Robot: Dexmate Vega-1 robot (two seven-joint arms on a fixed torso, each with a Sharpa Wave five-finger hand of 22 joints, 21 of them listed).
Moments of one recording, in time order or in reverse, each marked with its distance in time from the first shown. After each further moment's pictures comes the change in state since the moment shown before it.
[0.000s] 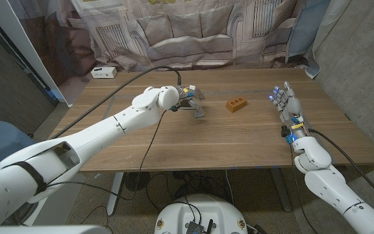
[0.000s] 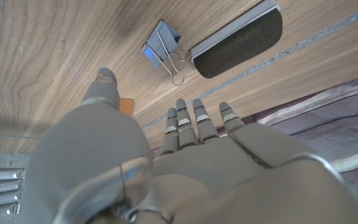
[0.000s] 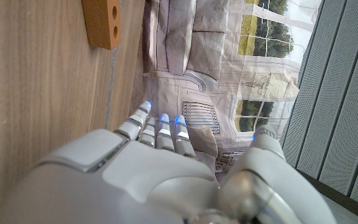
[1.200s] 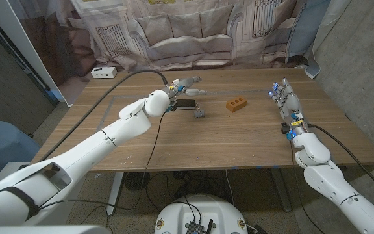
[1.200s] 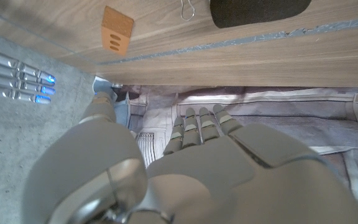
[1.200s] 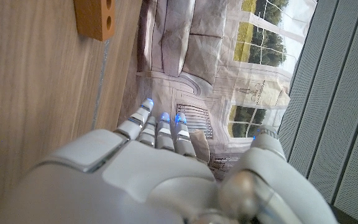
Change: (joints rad) left arm 0.203 -0.003 -0.212 -0.058 -0.277 -0.069 0.381; left_hand -0.190 0.074 -0.032 0.071 0.000 -0.123 0.043 0.024 -0.009 -0.163 0.079 0.029 -0.045 -0.125 0.063 0.009 0.006 0.033 -0.136 0.029 0.002; right arm 0.080 0.002 -0.025 0.110 -0.041 0.062 0.068; right_hand 0.004 -0.004 -0.003 0.003 0.000 0.016 -0.020 0.000 0.000 0.032 -0.011 0.000 0.000 0.015 -0.032 0.000 0.000 0.029 -0.036 0.000 0.000
